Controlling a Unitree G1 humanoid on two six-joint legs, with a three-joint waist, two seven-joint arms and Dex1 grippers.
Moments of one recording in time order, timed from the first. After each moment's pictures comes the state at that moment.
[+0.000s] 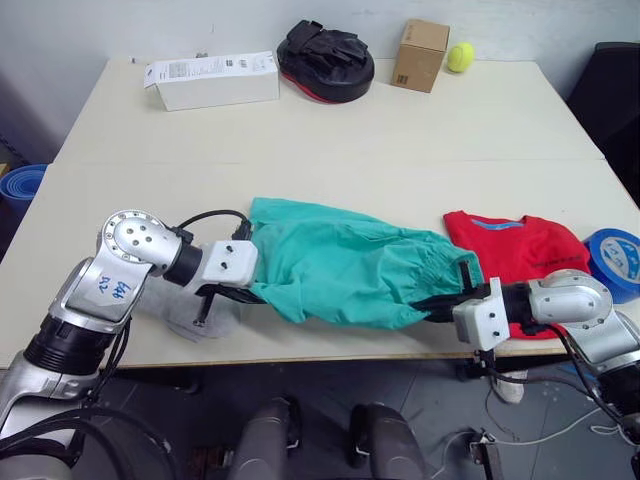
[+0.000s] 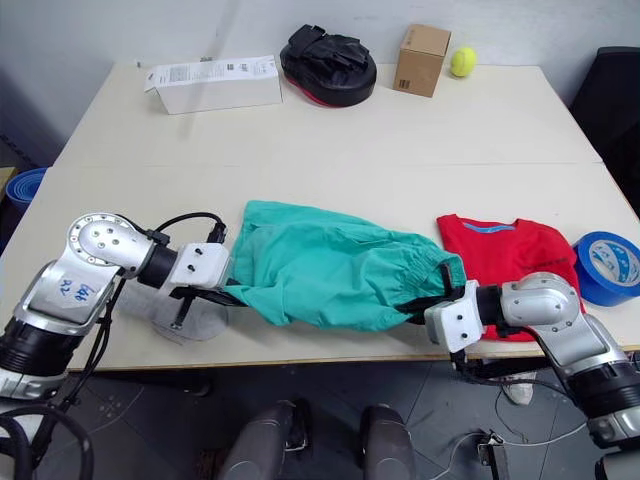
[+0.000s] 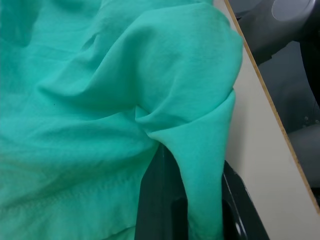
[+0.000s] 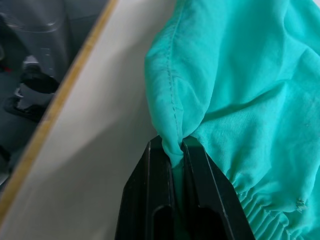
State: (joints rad) left arm -0.54 0.87 -0.22 -0.18 -0.12 0.31 -1.35; right arm -0.33 -0.95 0.23 0.16 0.14 -0.70 1.19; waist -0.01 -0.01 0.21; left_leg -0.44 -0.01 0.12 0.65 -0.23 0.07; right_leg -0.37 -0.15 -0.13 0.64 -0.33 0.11
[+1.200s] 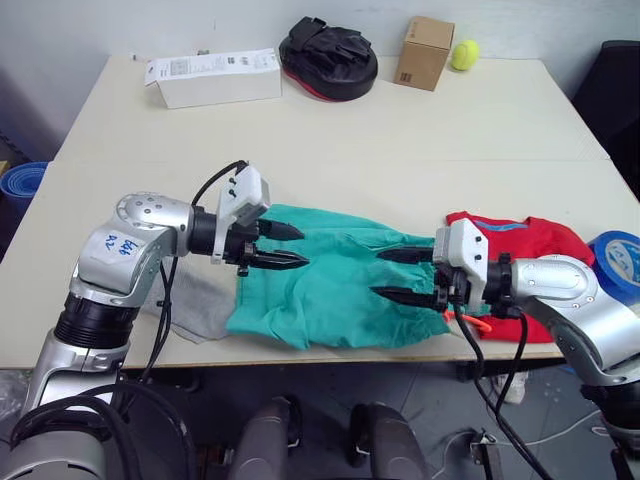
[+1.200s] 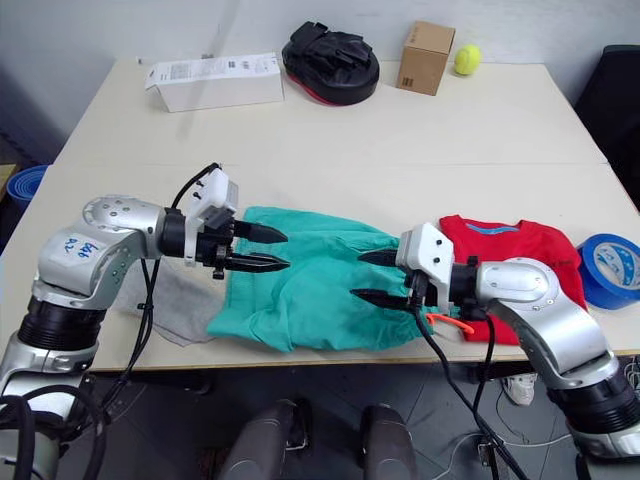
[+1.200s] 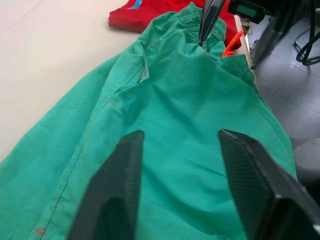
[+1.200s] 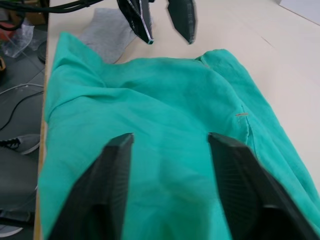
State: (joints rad) left arm -0.70 0.72 -0.15 -0.10 -0.40 0.70 -1.16; right arm -0.35 -0.82 0.12 -0.40 0.55 0.42 0.89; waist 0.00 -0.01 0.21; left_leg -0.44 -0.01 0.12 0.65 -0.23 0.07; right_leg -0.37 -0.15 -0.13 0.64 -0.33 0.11
